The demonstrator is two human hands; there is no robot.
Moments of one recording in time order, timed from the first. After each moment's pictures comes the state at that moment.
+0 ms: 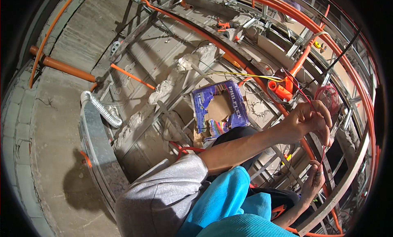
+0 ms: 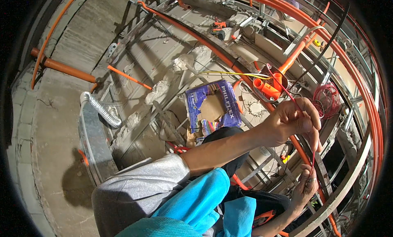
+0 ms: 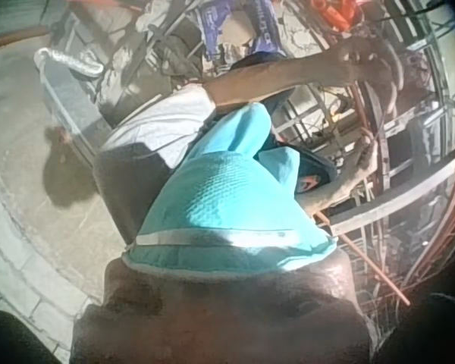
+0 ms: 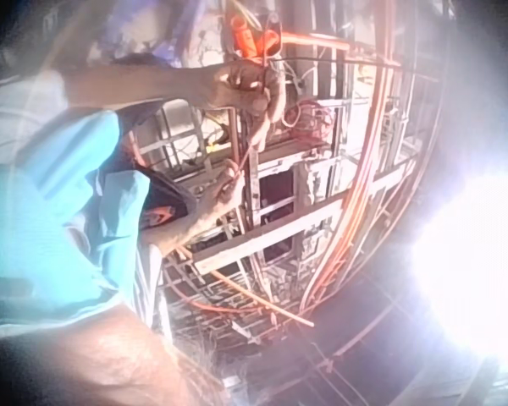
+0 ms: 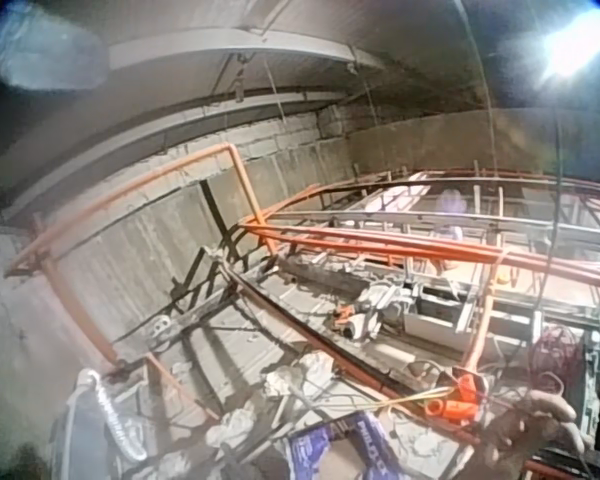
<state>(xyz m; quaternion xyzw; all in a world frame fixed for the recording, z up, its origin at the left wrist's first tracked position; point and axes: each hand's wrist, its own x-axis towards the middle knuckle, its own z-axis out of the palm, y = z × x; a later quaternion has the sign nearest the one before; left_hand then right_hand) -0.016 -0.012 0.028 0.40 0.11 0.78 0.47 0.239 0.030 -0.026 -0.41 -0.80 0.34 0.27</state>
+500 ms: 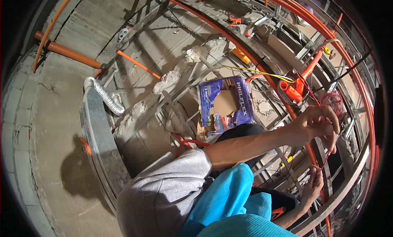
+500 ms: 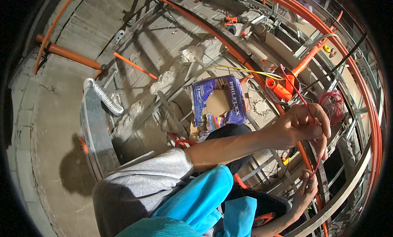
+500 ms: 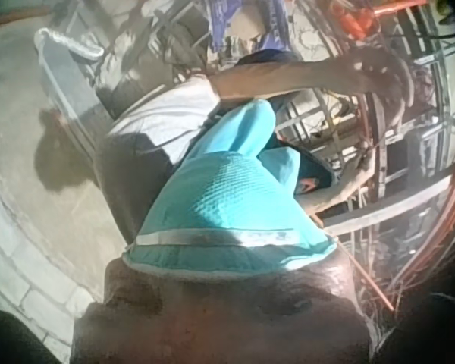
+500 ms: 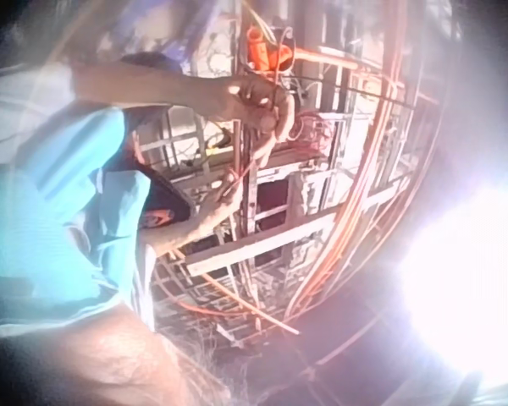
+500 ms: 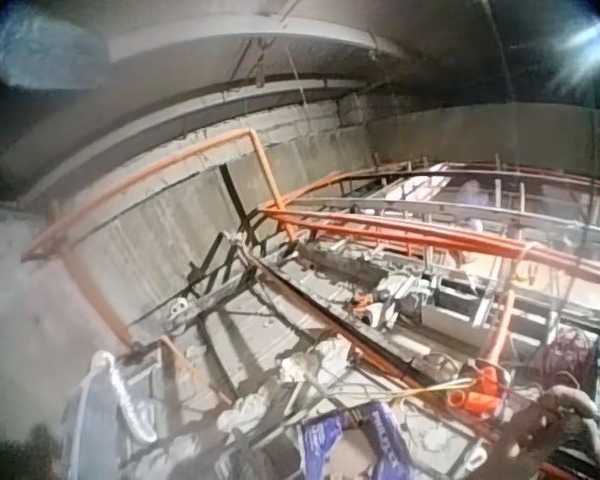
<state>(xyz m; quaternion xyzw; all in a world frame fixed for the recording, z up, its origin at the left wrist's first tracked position) -0.014 -0.014 0.027 0.39 0.08 0.80 0.45 0.248 0.038 -0.034 -0.44 -0.80 0.34 0.20</state>
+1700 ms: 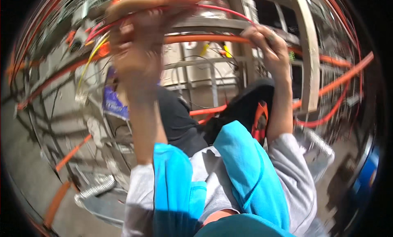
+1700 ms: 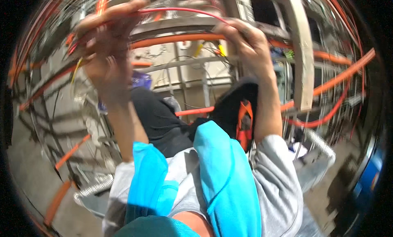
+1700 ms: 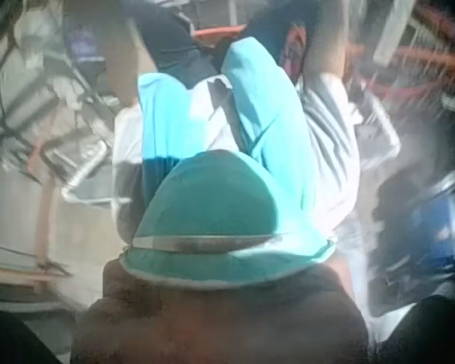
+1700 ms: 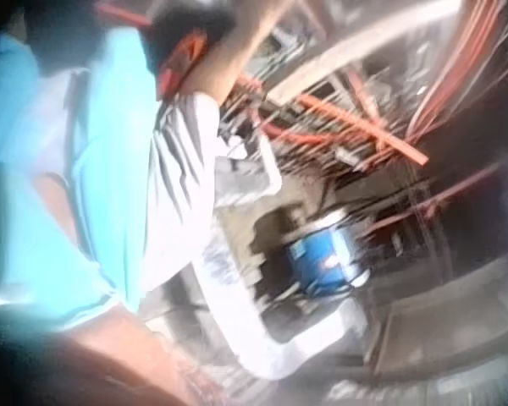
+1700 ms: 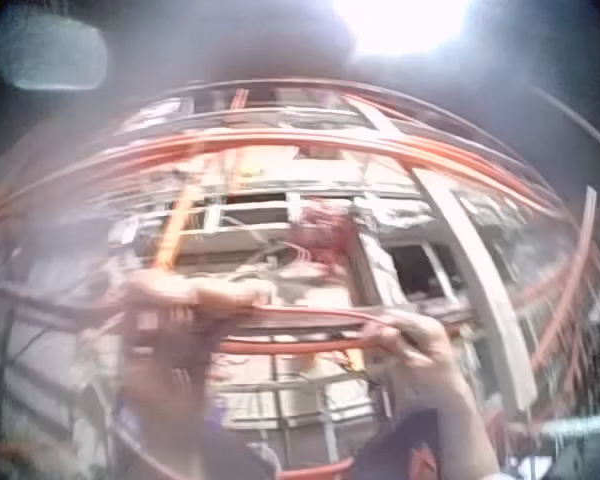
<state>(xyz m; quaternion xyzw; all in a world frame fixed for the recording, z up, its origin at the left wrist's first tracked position) -0.043 -0.005 0.001 0.43 0.16 0.77 0.43 0.230 0.062 -0.042 -0.36 -0.72 0.48 0.34</state>
